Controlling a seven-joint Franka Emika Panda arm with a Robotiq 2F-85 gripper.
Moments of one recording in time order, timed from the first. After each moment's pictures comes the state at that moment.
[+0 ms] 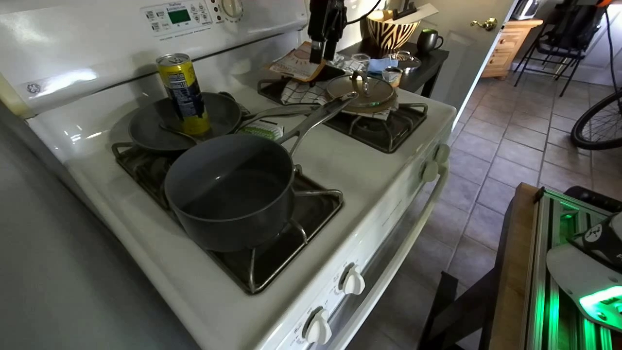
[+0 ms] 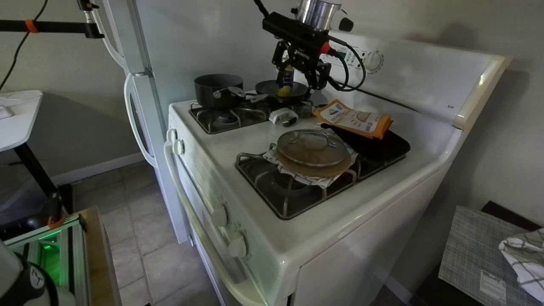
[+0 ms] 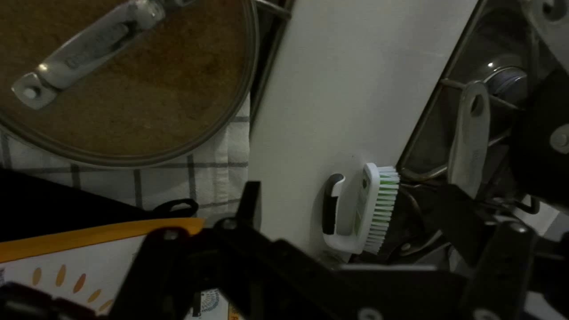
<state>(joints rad) 0.04 0.21 -0.04 -1.73 0.28 1.93 -0.39</state>
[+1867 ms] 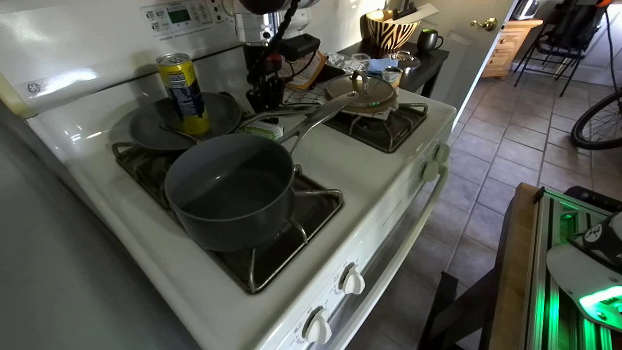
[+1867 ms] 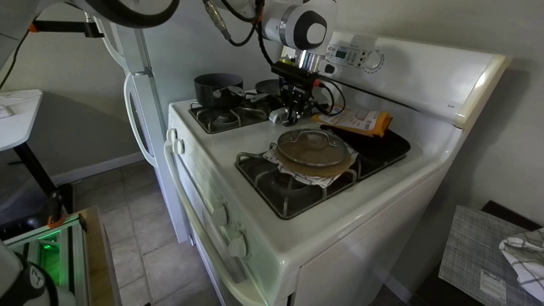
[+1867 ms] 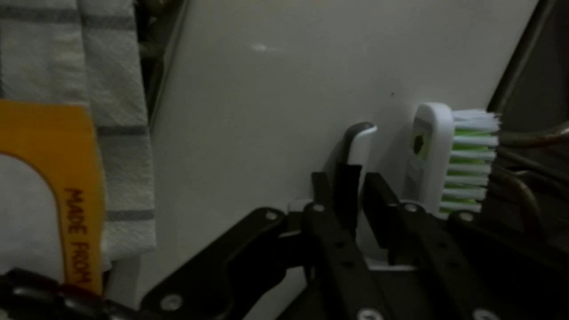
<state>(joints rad) 0.11 0.75 0.07 -1.20 0.06 1.84 -0.16</state>
